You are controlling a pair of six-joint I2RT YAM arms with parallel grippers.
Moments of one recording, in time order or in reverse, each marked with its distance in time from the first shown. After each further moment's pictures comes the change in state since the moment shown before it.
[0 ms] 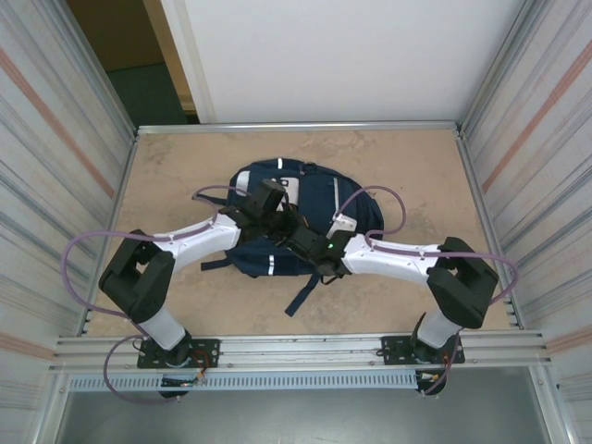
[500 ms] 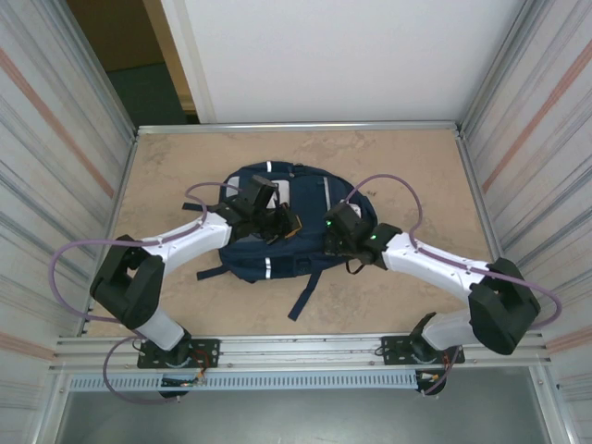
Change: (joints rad) left arm 0.056 -0.059 -0.010 -0.074 0.046 0.076; right arm -0.255 -0.244 -0.148 0.214 -0.490 -0.601
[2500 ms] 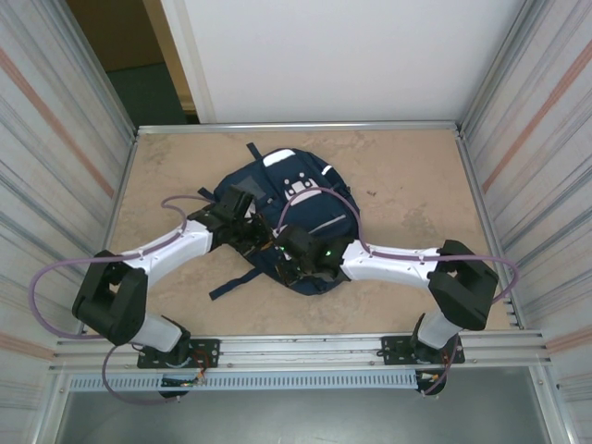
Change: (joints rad) left arm 0.109 -0.119 -0.115 -0.169 -0.028 0.033; right arm 0.312 0.252 0.157 0.103 -0.106 -0.296
